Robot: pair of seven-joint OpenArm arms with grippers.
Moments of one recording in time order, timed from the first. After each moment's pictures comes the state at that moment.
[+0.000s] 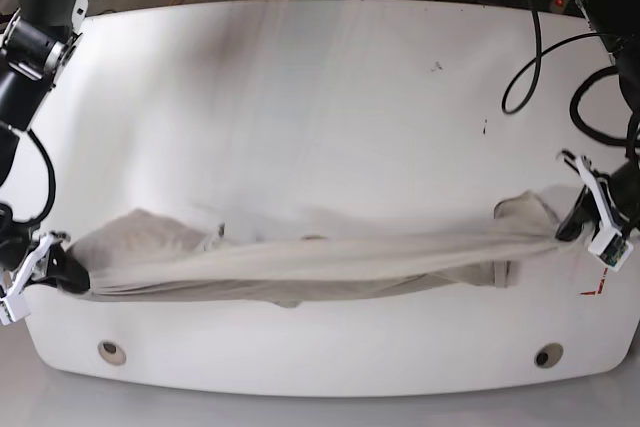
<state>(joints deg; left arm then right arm) -9.5 -31.9 -26.1 114.3 -53.5 -42.8 82.7 28.3 36.1 23.2 75.6 60.2 41.1 -81.1</state>
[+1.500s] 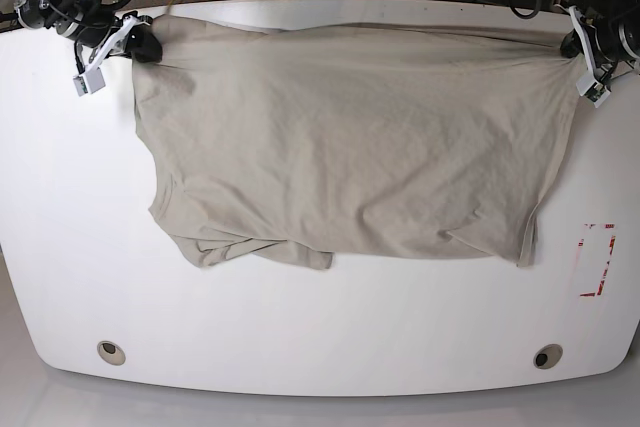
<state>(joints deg) 29.7 -32.0 -34.8 112.5 -48.1 -42.8 82.5 -22.8 14.4 42.1 97.0 59.7 41.0 -80.9</state>
